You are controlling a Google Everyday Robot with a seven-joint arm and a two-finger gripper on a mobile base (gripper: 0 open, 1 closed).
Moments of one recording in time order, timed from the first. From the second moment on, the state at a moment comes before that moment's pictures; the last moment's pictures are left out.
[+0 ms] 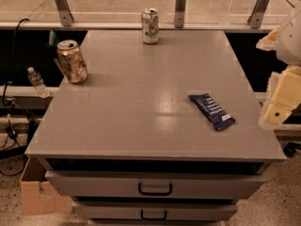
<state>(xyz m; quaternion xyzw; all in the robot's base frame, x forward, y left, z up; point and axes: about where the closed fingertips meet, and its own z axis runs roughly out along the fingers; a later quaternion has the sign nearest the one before) 0.438 -0.217 0.977 -0.60 0.78 -0.03 0.16</state>
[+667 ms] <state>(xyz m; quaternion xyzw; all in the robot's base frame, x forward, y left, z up) 0.445 -0.215 0.954 -0.58 0.79 -0.02 0.17</state>
